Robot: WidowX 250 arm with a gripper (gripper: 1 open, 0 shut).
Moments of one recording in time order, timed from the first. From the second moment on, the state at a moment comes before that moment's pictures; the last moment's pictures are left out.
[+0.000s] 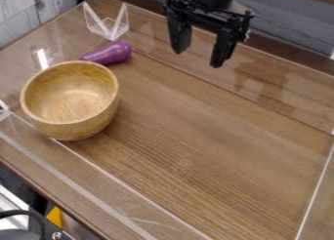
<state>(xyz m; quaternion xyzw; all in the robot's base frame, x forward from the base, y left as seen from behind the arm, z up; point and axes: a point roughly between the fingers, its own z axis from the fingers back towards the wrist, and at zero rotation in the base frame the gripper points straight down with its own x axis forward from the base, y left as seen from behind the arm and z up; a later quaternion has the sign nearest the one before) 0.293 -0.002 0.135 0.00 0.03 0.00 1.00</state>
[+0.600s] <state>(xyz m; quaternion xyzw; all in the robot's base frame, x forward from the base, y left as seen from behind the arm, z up) 0.300 0.059 0.111 0.02 0.05 -0.02 1.00</state>
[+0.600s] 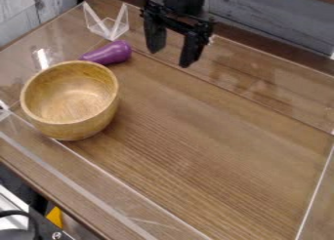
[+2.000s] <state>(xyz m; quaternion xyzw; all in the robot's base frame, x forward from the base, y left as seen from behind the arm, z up) 0.333 0.145 0.068 0.03 0.05 -0.04 1.00</state>
